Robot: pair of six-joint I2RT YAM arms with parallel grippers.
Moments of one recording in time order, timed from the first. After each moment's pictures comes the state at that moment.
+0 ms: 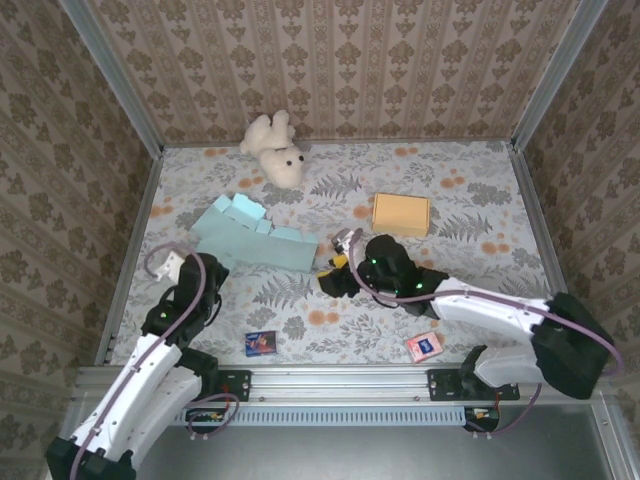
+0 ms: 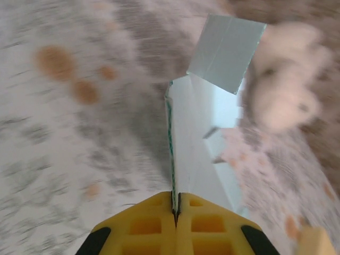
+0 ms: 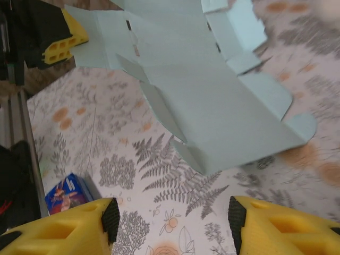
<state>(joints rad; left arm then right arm) -0.44 0.60 0.51 -0.50 -0.38 -1.12 0.82 1.24 0.68 0.13 -0.18 0.21</state>
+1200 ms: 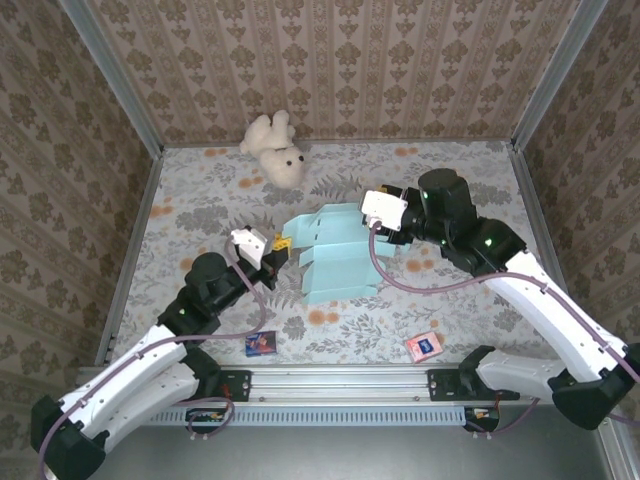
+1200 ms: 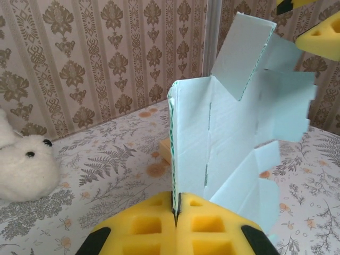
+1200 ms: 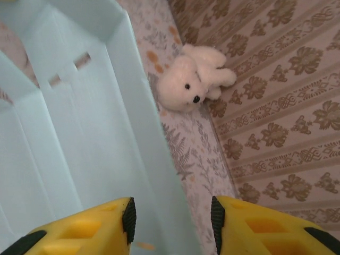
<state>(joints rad) -0.74 0.67 0.48 0.13 0.09 -0.01 0.58 1.15 1.30 -0.66 -0.08 -0.90</state>
